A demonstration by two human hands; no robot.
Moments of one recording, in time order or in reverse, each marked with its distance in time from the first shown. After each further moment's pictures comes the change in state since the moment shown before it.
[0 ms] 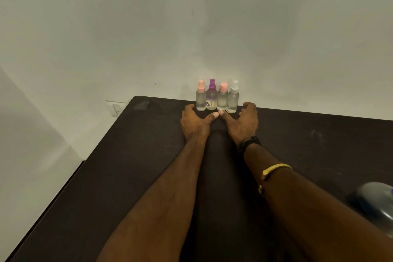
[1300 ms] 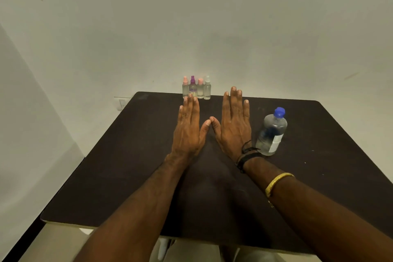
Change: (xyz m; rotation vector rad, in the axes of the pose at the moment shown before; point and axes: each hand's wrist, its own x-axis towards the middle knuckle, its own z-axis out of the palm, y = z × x) left_hand -0.210 0.013 -0.100 0.385 -0.022 0.955; right_hand -0.194 -0.017 -0.162 -0.650 0.199 -0.801
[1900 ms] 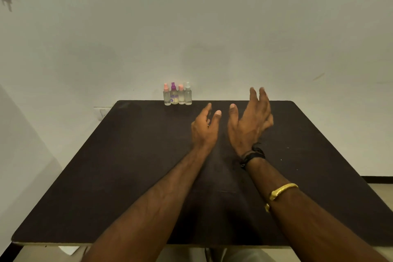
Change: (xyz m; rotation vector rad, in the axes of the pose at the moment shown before) left_hand 0.037 0.107 0.028 -0.711 -0.038 -0.466; right_hand 0.004 0.040 -0.063 0.210 0.299 0.555
